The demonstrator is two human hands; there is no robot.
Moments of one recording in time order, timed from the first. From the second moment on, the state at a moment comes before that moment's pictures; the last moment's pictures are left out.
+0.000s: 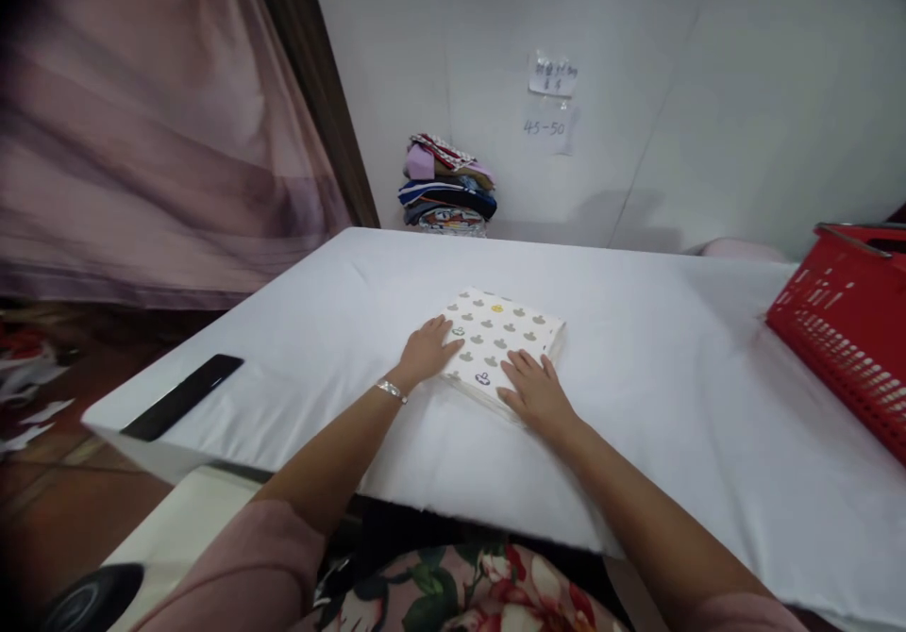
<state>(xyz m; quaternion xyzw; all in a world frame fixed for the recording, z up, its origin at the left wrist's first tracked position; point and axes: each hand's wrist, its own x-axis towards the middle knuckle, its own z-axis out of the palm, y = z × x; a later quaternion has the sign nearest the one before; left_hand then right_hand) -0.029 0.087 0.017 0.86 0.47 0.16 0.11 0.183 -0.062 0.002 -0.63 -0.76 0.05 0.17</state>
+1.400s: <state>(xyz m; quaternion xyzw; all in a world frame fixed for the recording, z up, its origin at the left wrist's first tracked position) -0.037 0.003 -0.003 0.89 0.31 0.34 0.01 0.154 -0.079 -0.013 -0.55 -0.75 -0.09 0.34</state>
